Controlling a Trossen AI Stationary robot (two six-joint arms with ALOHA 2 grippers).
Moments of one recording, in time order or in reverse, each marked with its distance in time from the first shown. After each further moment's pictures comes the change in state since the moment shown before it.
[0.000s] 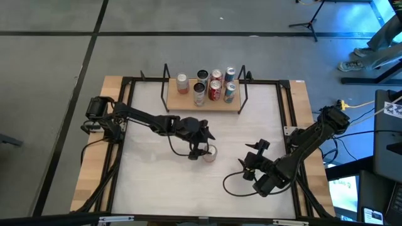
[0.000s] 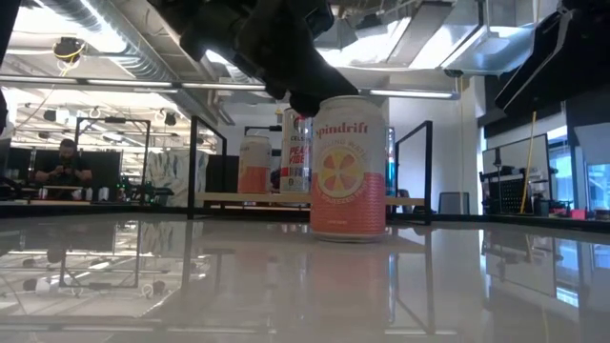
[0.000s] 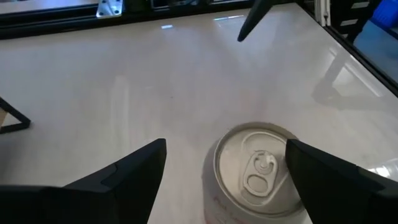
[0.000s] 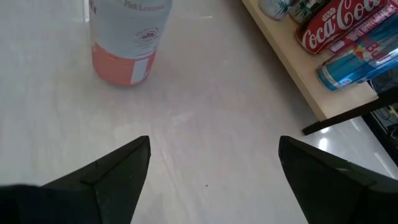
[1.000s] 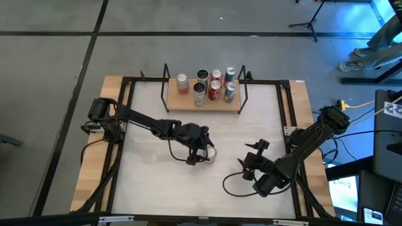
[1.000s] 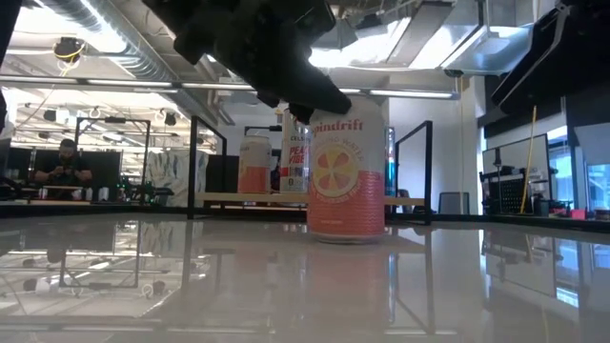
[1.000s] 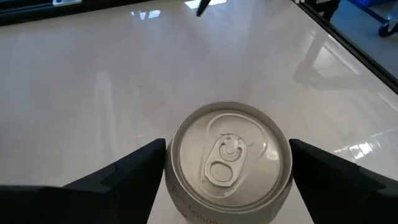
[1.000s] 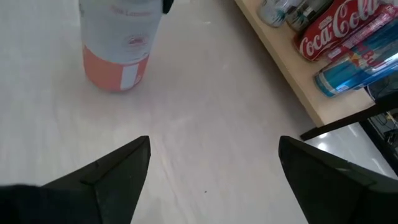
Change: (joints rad) left arm -0.050 0.034 0.000 -0.016 0.030 0.033; right arm 0.000 0.000 0.000 0.012 0.021 -0.016
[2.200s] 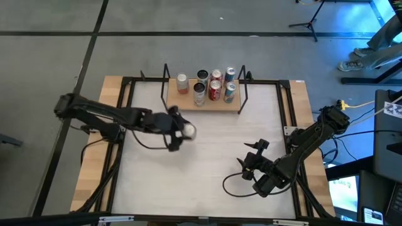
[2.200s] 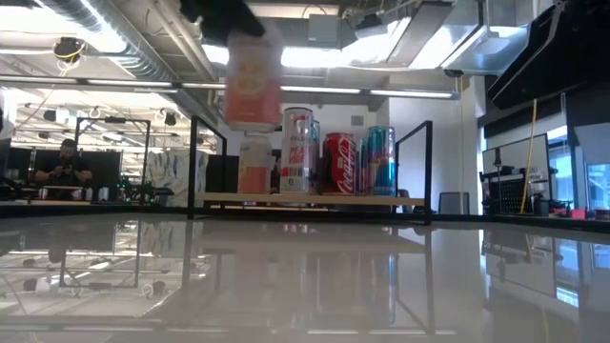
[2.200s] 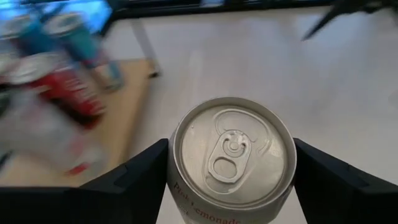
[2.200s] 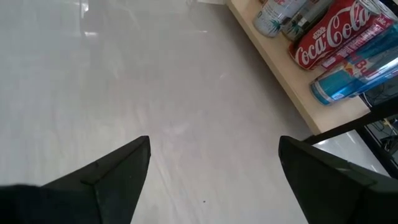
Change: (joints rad) left arm -0.043 -0.488 -0.001 -0.519 -0.463 -0.183; right arm 0.000 0.000 -0.002 0.018 0.038 -0.008
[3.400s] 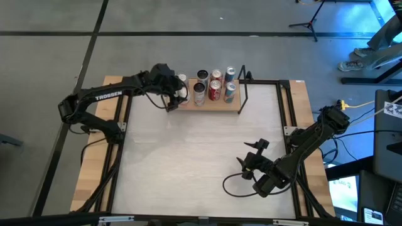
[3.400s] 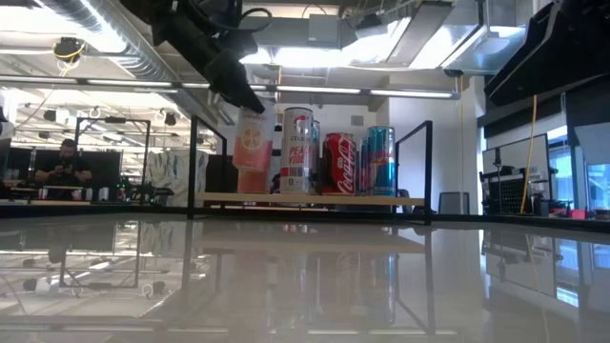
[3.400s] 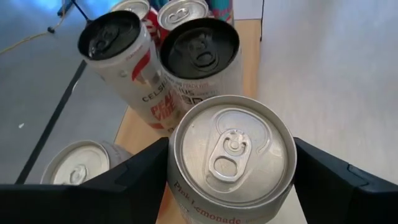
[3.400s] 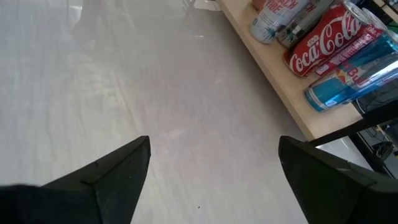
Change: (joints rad) left arm 0.693 0.067 0.000 0.010 0.448 0.426; right arm 0.000 0.000 0.000 -0.003 0.026 -0.014
